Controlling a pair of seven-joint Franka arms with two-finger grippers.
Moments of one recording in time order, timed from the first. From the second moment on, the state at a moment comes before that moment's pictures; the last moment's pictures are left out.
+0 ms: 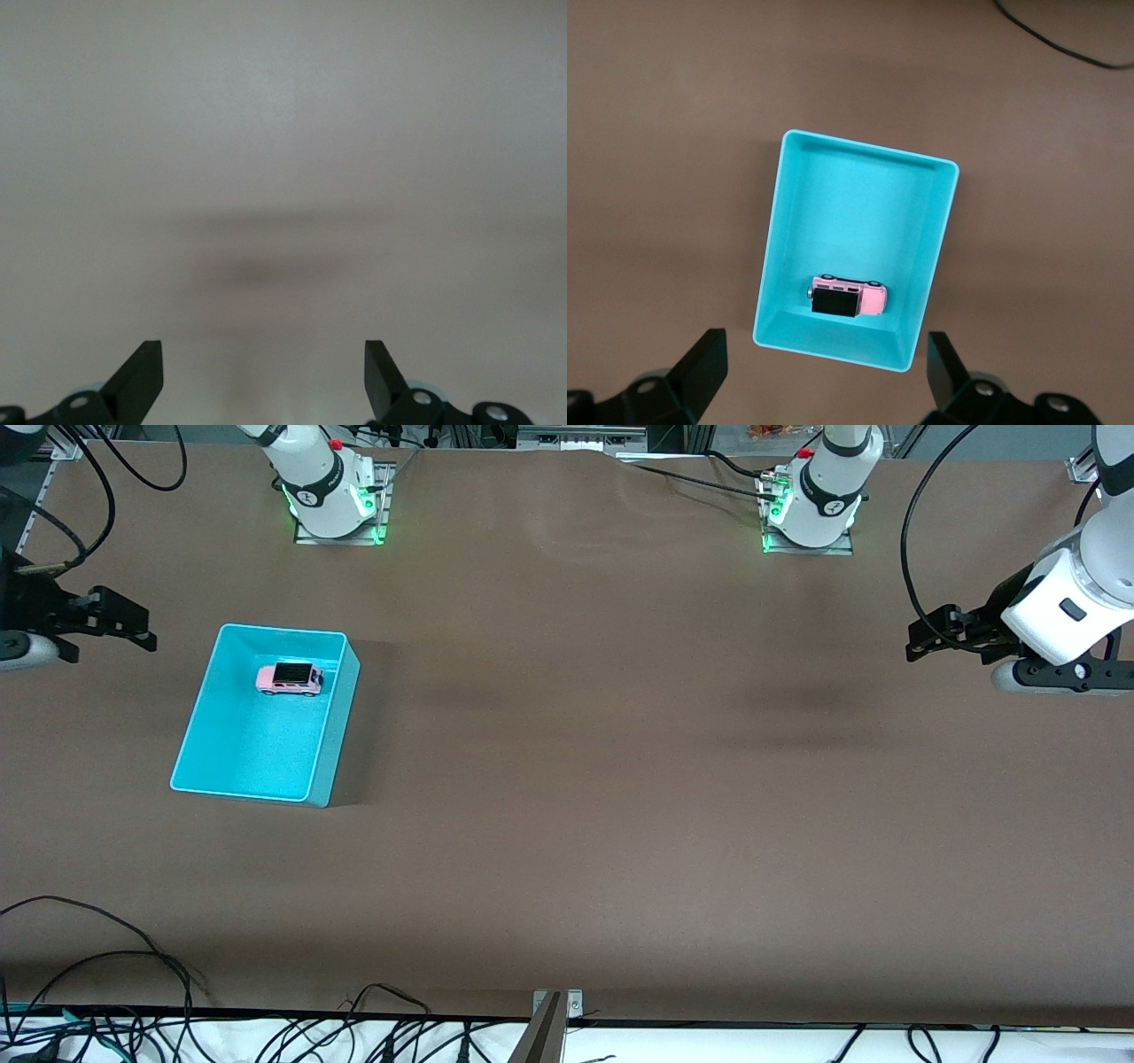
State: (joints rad) left arm 0.08 0.09 -0.17 -1.52 -0.04 1.49 -0.10; right arm 0.02 0.04 -0.04 -1.57 0.00 1.58 -0.10
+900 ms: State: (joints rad) left arm 0.08 0.10 -0.17 -1.52 -0.04 1.49 -0.10; right arm 0.02 0.07 -0.04 -1.53 -0.01 1.58 -0.03
